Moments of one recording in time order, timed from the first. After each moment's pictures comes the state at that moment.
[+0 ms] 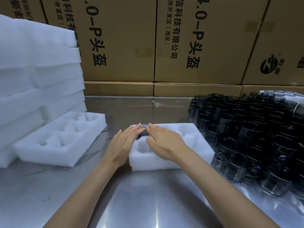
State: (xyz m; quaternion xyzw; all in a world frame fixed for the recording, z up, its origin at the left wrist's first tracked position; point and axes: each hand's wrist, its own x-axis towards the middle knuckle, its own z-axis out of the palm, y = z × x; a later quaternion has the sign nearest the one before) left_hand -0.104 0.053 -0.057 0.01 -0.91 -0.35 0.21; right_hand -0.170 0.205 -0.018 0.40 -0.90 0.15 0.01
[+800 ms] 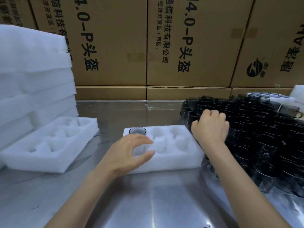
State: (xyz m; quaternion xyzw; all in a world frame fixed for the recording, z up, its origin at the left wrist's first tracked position) left_hand -0.088 0.085 -0.042 -0.06 -0.94 -0.24 0.22; right_hand -0.212 0.295 0.005 0.02 -0.96 0.13 0.27
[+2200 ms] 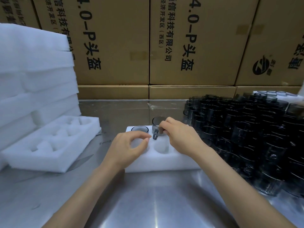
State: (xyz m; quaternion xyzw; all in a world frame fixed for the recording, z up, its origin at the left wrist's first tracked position) left_hand -0.104 0.084 -0.042 -0.02 -0.89 -0.34 0.31; right_hand -0.204 0.254 -0.013 0.40 -0.89 0.13 0.15
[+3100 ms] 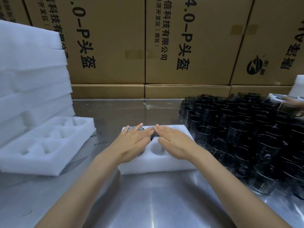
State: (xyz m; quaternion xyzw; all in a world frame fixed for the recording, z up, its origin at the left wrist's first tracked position) left_hand -0.127 0.089 -0.022 -0.06 -0.98 -0.17 0.05; right_hand -0.206 0.255 -0.022 0.40 -0.90 0.15 -0.03
